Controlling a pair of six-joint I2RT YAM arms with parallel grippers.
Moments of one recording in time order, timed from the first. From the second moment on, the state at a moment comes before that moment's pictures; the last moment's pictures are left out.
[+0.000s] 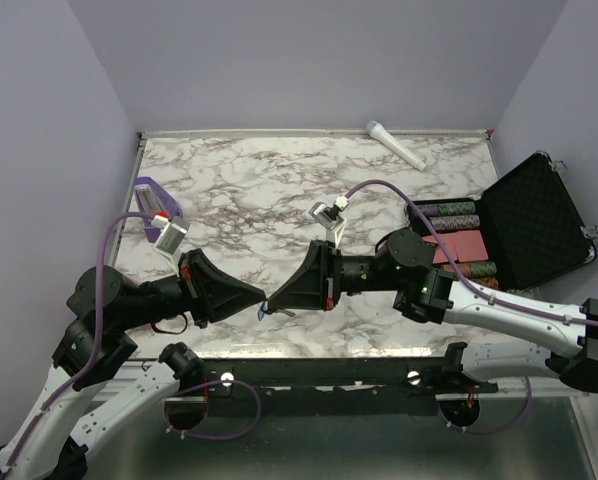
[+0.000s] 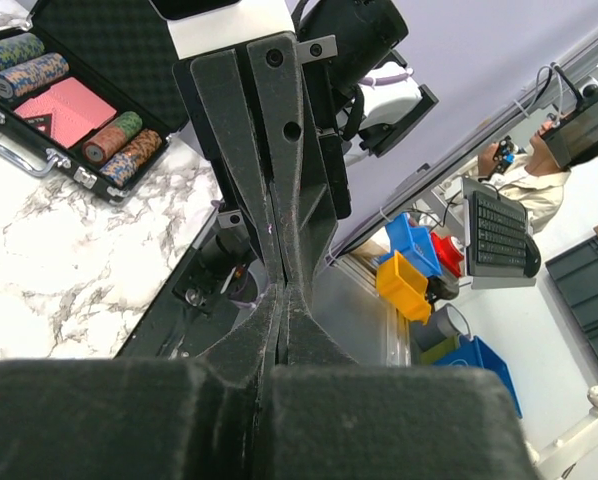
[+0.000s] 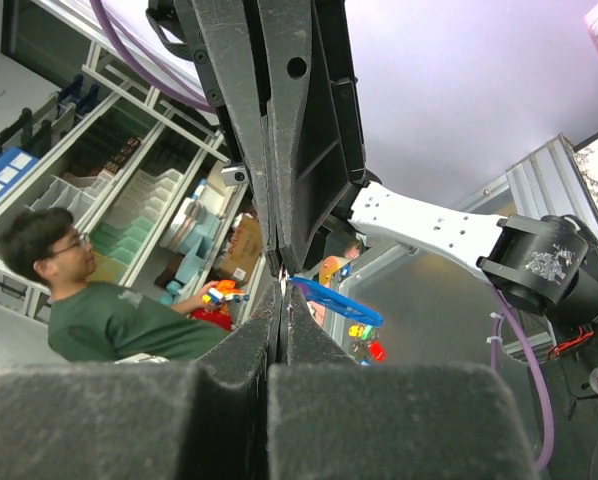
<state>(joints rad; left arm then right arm) -0.70 0.44 0.98 -0.41 0.59 -0.80 1.17 1.15 0.96 0.40 -0.49 1.02</state>
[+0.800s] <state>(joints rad) -0.70 0.51 1.09 -0.60 0.70 -0.66 1.17 1.18 1.06 0.21 -0.58 0.95</state>
